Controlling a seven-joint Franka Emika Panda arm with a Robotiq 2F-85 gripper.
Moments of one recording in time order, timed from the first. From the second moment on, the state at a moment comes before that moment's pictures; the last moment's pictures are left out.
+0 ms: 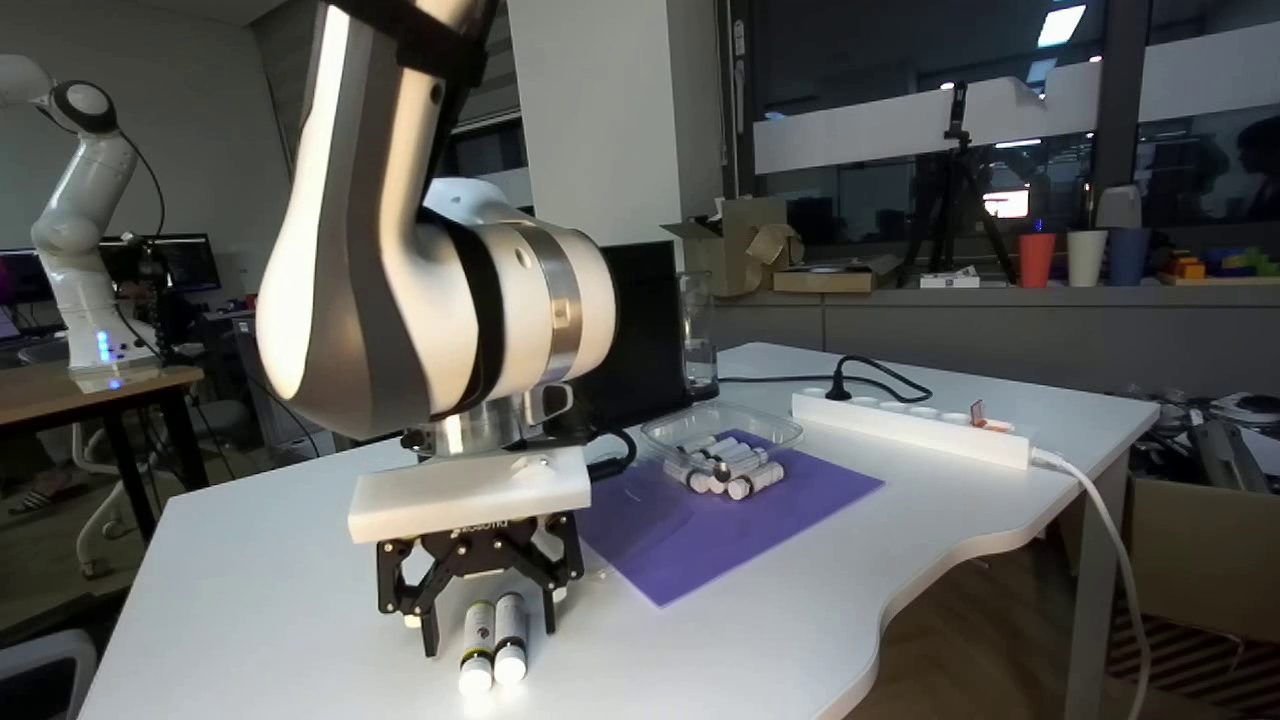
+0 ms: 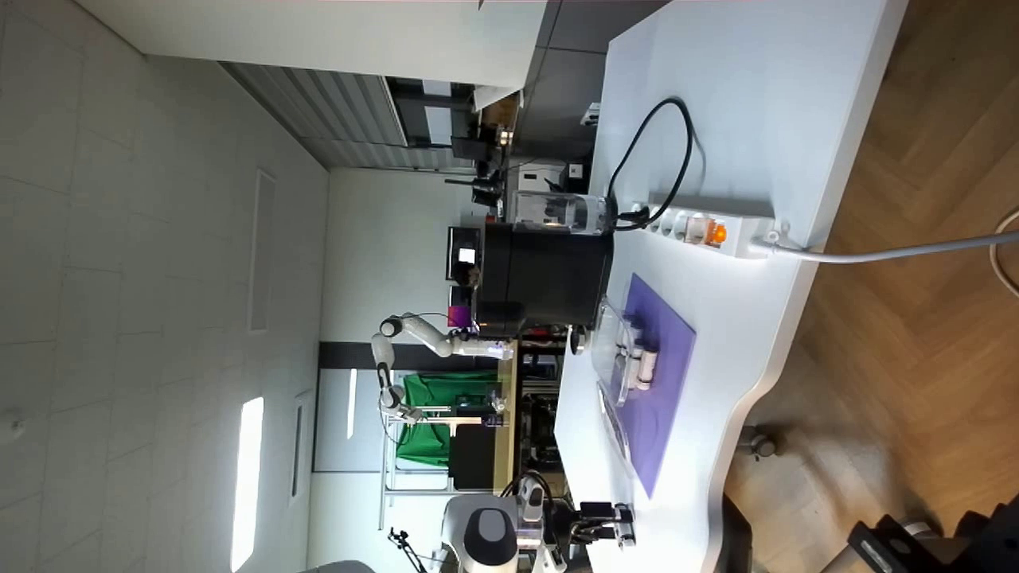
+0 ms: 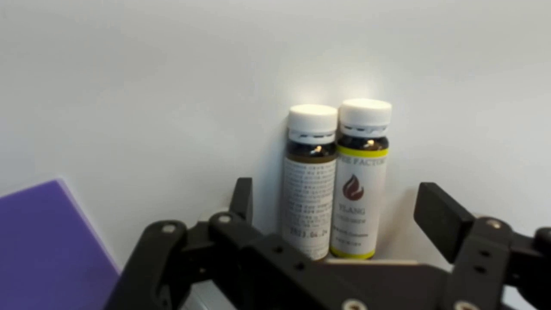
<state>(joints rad) 0.47 0.73 0.00 -1.98 0.16 2.76 0.55</state>
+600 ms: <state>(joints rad) 0.47 0.75 -0.01 -1.95 0.16 2.75 0.55</state>
